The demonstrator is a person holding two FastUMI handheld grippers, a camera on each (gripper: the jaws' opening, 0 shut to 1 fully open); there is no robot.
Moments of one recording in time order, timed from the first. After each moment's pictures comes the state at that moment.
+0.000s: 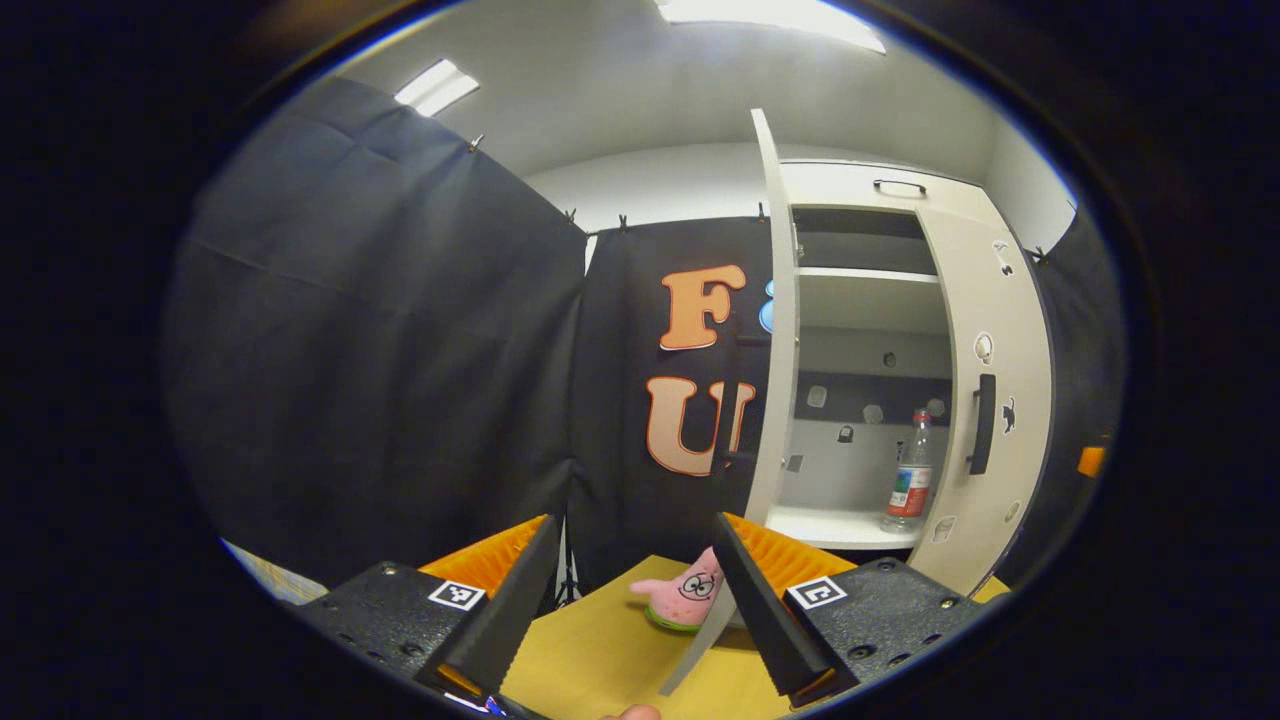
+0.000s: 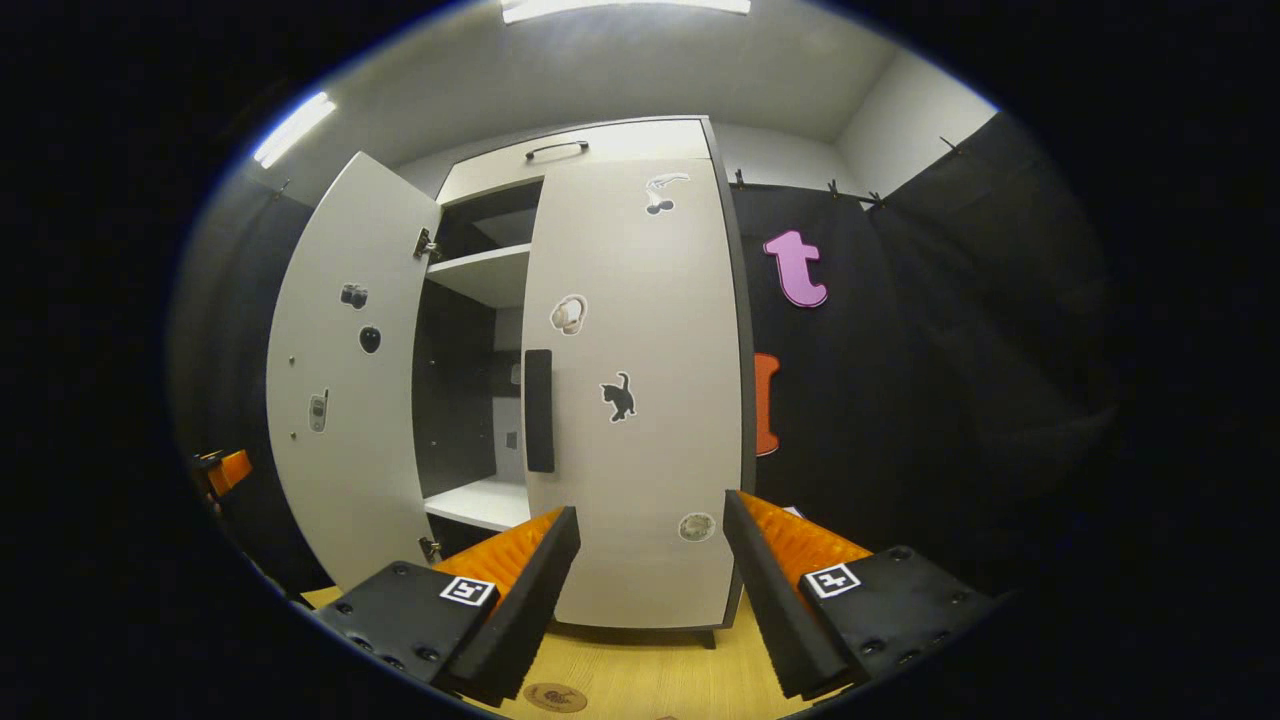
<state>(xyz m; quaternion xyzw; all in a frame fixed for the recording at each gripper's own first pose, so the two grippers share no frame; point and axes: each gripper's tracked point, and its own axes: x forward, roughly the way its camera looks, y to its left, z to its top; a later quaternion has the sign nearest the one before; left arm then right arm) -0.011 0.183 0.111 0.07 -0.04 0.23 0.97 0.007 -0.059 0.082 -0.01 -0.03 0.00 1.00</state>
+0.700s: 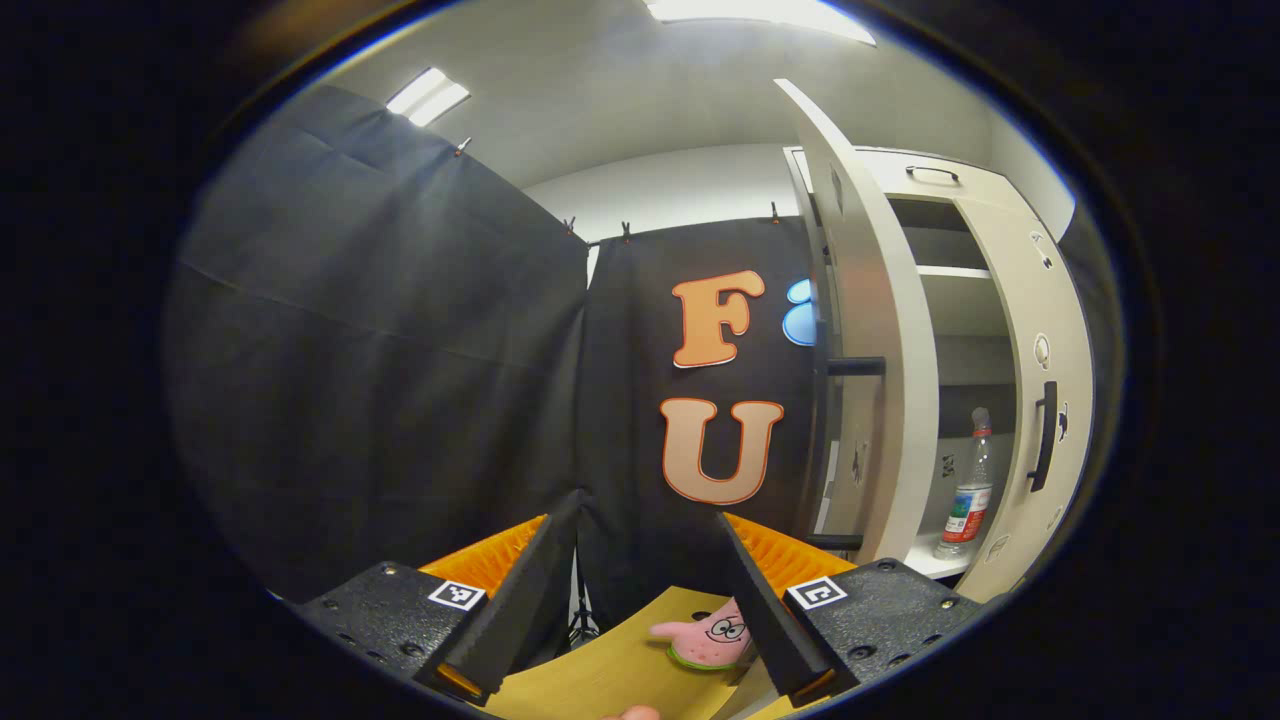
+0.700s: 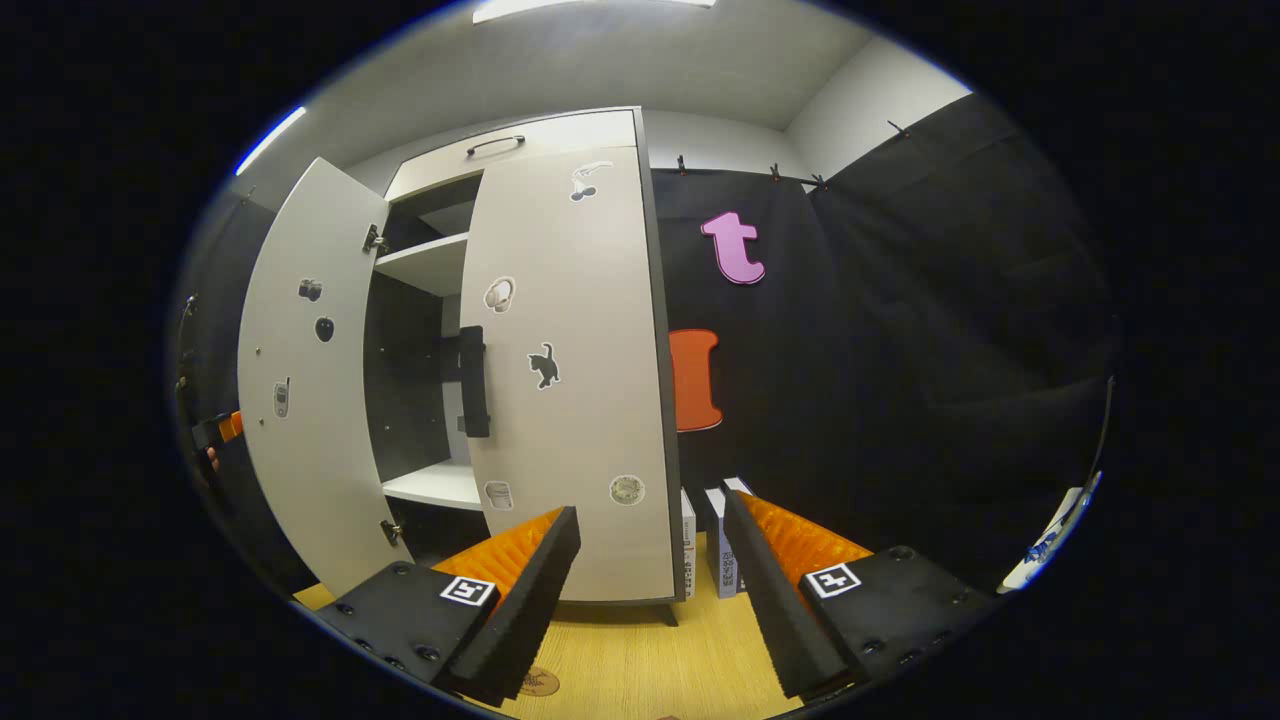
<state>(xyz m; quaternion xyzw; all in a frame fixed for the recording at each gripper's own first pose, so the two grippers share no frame) 0.066 0.233 0.133 0.11 -0.05 0.23 0.97 -0.019 -0.117 0.060 0.00 -0.01 -0.08 1.00</state>
